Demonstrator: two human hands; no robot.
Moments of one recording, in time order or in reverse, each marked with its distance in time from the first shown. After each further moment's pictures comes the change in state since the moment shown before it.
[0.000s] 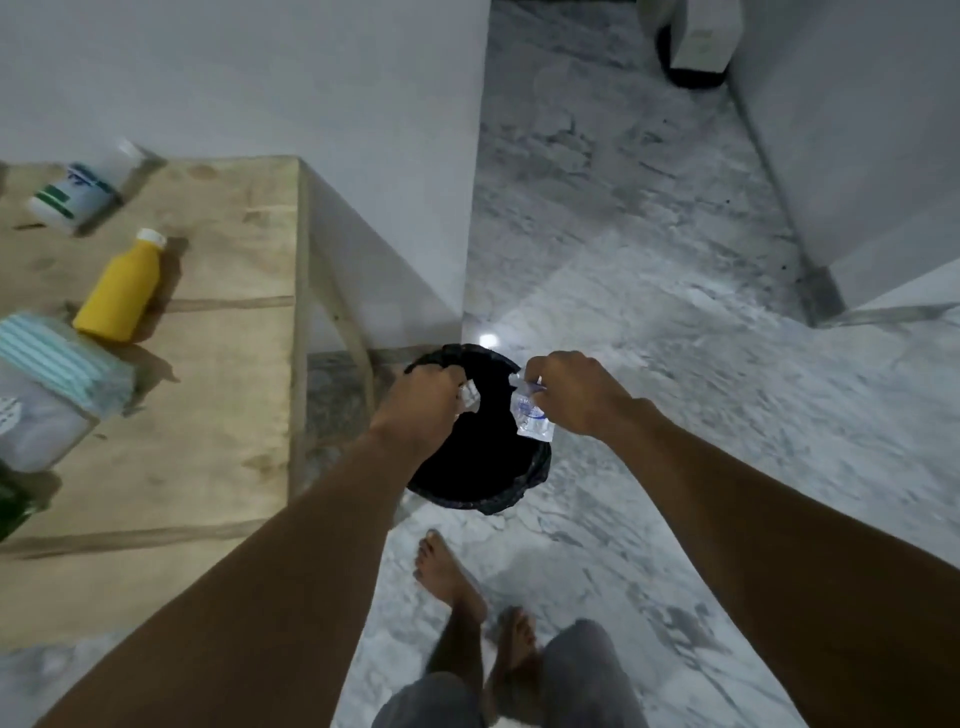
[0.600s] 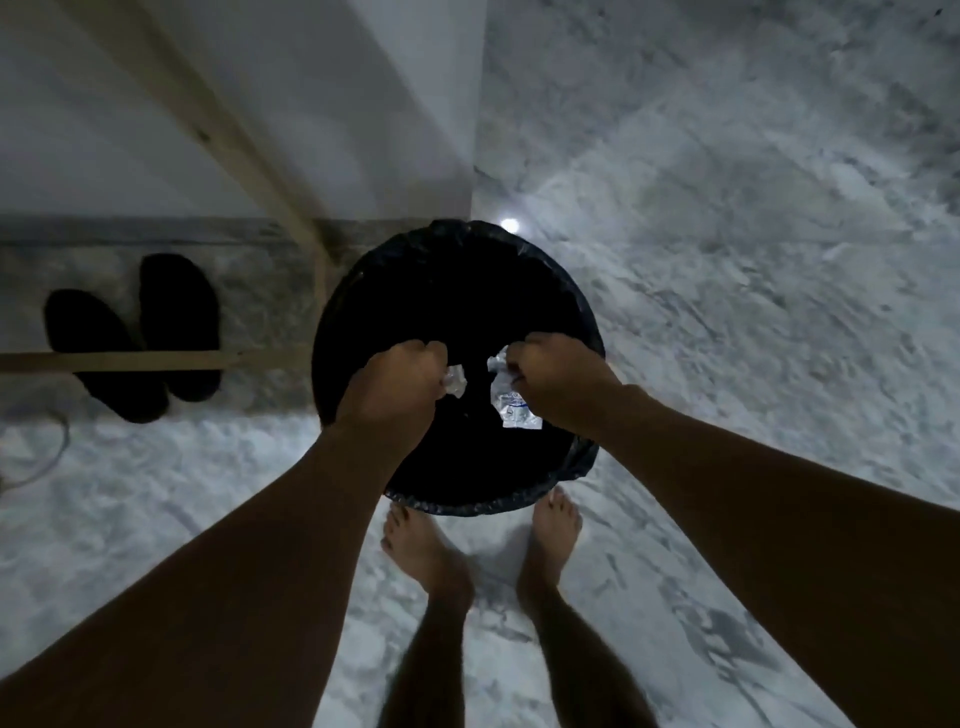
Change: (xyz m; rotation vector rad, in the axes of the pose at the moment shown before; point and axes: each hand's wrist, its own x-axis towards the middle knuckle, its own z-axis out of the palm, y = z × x) left_hand 0.142 -0.062 0.257 -0.214 -0.097 -0.212; right_hand 0.195 0.106 0.256 -0.060 -0.234 -0.198
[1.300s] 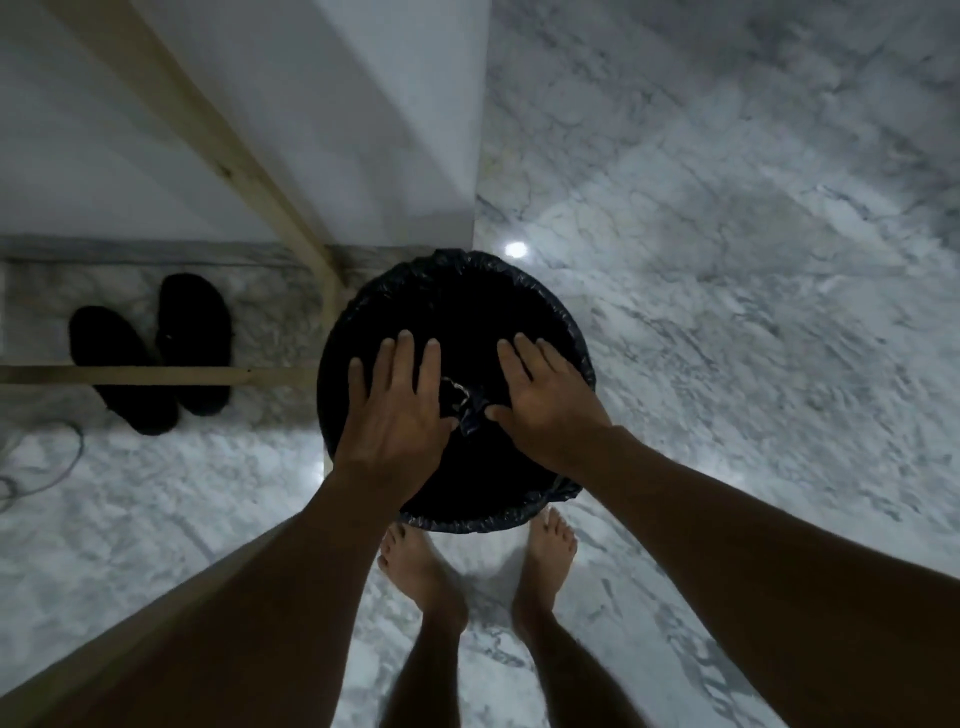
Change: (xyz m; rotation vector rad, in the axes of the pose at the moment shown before) left_hand -0.029 0.017 -0.004 0.215 0.177 -0.053; right_hand -0.032 -0.021 -0.016 -0.029 0.054 0.053
